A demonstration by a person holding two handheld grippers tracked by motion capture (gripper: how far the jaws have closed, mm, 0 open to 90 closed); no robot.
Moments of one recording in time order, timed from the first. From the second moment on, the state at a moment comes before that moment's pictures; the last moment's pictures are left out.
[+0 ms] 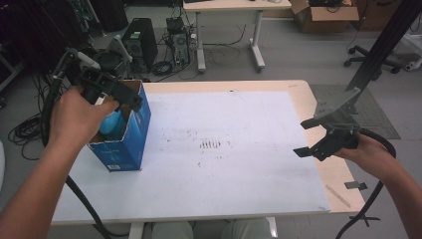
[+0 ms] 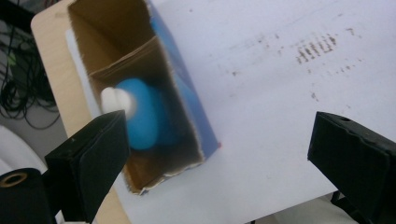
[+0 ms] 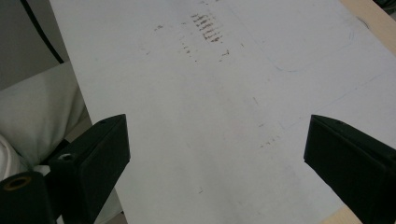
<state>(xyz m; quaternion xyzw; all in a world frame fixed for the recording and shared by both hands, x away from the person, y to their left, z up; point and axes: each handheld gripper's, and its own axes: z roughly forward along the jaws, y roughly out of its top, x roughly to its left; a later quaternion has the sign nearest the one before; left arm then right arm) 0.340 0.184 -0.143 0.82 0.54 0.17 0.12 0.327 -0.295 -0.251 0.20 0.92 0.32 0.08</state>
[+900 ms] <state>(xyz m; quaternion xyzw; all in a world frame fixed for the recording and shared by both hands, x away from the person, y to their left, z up) 0.351 0.101 -0.149 0.88 0.43 0.16 0.13 0.330 -0.286 -0.251 0.20 0.92 0.31 0.07</state>
